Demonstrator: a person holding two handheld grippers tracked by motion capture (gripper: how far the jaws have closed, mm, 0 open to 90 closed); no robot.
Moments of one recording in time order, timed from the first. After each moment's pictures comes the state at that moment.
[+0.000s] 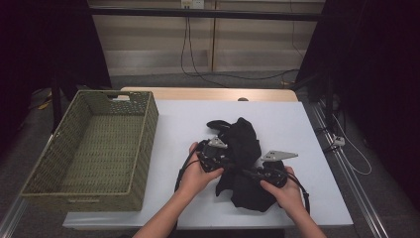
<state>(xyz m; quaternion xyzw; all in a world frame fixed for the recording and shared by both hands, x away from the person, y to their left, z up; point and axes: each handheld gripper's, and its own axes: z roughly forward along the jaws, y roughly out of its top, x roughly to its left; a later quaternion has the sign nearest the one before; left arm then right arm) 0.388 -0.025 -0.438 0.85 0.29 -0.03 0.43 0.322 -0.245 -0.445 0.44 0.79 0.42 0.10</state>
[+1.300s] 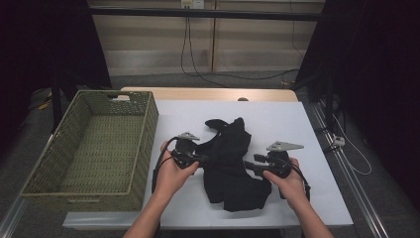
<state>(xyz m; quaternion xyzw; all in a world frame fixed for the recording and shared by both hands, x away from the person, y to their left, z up) 0.386 0.046 -0.408 0.82 0.38 -0.03 0.42 0.343 -0.256 -0.437 0.47 0.77 0.42 0.13</state>
